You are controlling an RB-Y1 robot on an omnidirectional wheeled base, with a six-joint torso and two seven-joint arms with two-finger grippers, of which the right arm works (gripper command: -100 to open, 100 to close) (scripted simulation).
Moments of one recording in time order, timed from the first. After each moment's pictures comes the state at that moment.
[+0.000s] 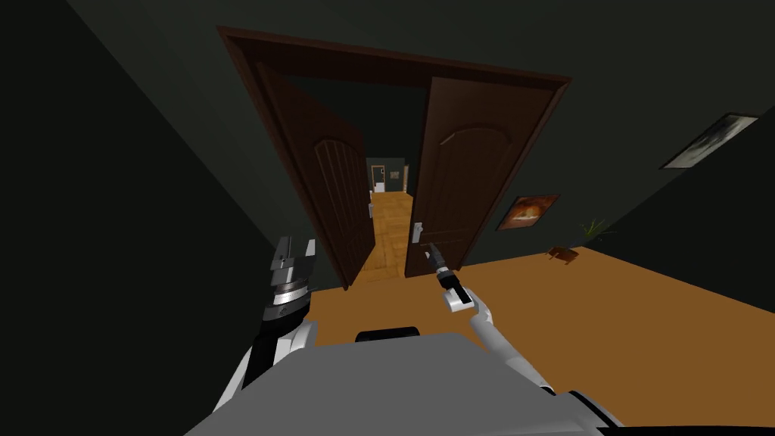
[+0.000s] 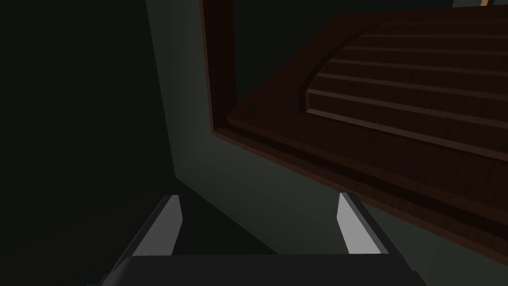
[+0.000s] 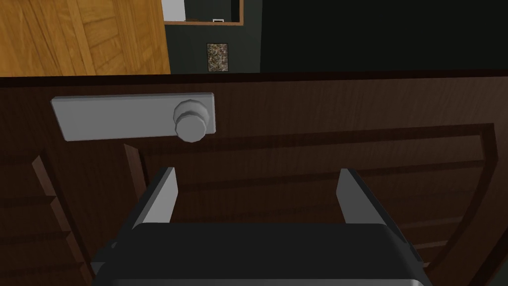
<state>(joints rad) 0.05 -0.40 0.11 -1.33 -0.18 -0.49 -0.22</state>
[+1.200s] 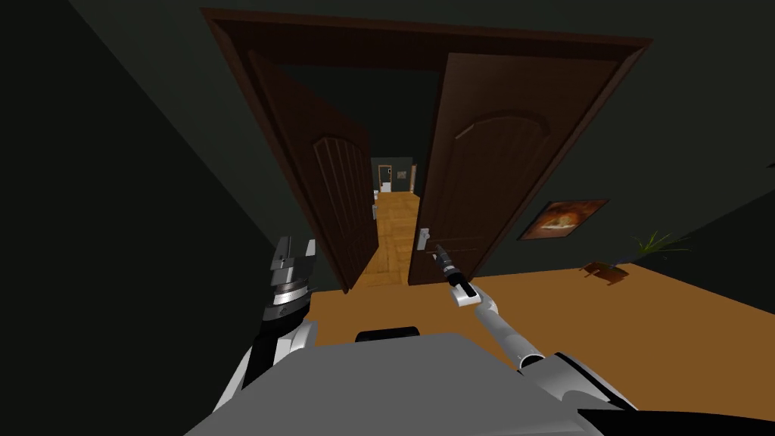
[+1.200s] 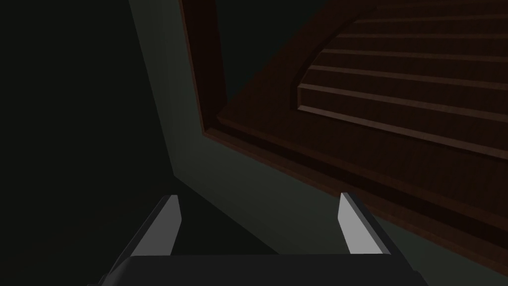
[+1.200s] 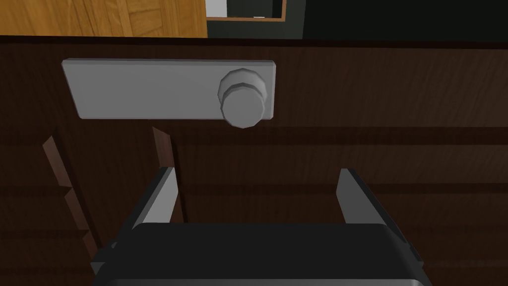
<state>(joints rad) -0.09 -0.51 0.15 -1.03 -0.26 -0.50 -0.29</state>
